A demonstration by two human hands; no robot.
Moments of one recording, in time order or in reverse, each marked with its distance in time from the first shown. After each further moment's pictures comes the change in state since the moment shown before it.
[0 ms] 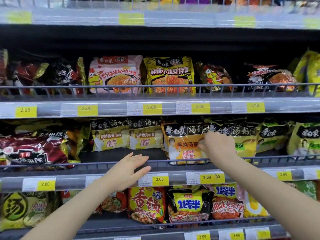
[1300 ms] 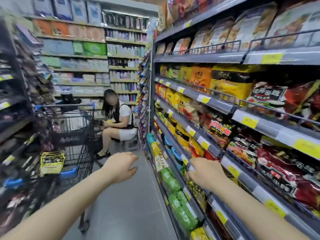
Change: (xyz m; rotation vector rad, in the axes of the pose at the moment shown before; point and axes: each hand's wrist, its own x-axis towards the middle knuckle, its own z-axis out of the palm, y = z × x) left_hand -0.492 -0.045 -0.231 0.582 -0.073 -1.372; right_hand -0.196 -0.485 -0.143 0.481 -0.067 -1.597
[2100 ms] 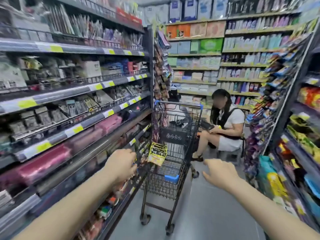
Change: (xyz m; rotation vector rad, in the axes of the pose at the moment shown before) left_hand -0.146 -0.361 0.039 0.221 -0.102 -0.711; right_hand 0.305 -0.348 0.041 0.074 -0.052 -0.508
